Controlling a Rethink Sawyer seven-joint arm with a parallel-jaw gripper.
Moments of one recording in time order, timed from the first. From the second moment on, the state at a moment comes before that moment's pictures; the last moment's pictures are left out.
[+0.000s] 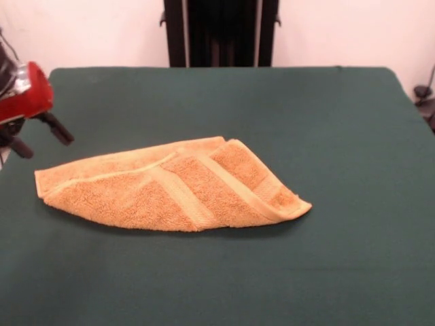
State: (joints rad) arm -0.74 -0.30 0.52 0.86 -0.39 1.45 1.22
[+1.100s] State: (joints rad) arm -0.61 -0.32 0.42 1.02 -0.14 1.30 1.35
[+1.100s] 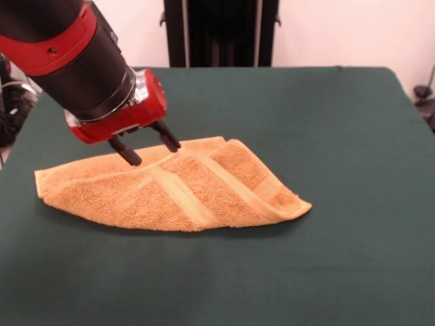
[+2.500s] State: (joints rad) arm -0.59 -0.33 0.31 1.14 0.02 1.33 1.35
